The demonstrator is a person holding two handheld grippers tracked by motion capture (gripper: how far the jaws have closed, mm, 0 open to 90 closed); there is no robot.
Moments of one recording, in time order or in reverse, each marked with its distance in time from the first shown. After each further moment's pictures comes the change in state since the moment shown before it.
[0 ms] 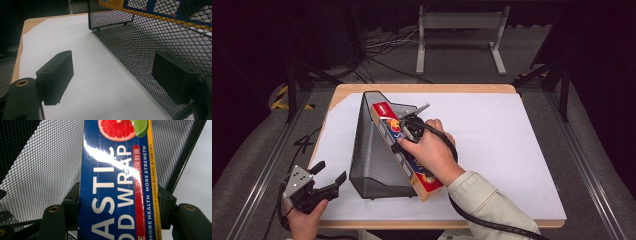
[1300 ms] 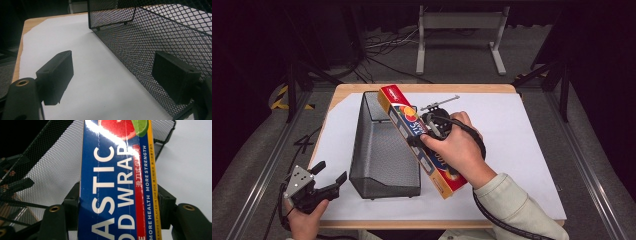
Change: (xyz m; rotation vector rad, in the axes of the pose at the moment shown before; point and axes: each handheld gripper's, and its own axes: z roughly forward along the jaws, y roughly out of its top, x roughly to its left) left arm -0.001 0.000 0.001 0.004 0.005 0.005; right arm -0.020 -0.013 -0.075 -0.150 0.042 -0.077
